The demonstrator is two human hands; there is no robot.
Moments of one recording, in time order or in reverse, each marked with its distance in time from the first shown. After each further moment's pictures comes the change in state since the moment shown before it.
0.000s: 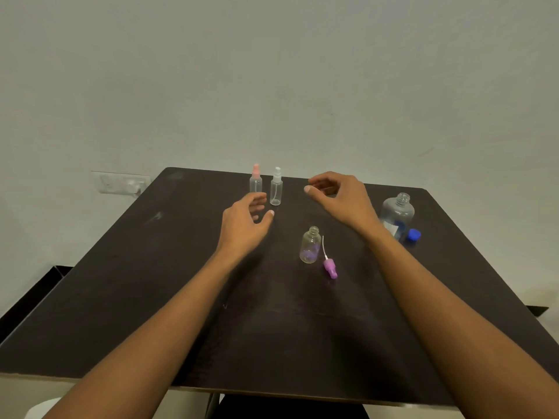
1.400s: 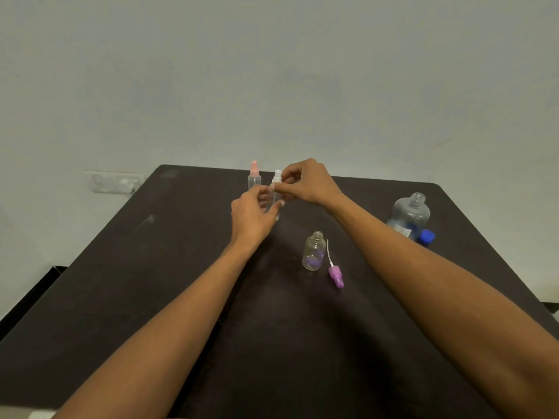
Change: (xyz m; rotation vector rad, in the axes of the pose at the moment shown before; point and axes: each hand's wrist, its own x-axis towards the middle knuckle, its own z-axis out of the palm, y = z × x) left_hand 0.049 -0.020 0.043 0.029 0.065 -0.061; right_hand 0.078 0.005 0.060 -0.020 -0.222 -0.007
